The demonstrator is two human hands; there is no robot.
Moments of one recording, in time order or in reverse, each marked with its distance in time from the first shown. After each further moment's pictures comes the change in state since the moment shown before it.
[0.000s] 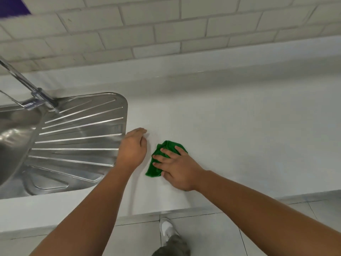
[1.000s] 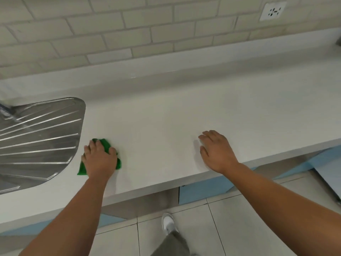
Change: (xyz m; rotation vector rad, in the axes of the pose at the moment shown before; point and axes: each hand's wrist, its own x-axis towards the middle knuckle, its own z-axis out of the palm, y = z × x) left_hand -0.066 0.065 0.050 0.327 -0.048 -0.406; right_hand -0.244 0.117 -0.016 0.036 0.359 0.643
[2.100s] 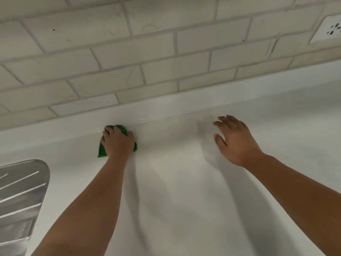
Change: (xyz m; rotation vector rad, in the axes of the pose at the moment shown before) left_hand 0.343 0.222 0.045 0.019 0.043 -0.014; right_hand 0.331 0.108 -0.048 -0.017 0.150 -0.005
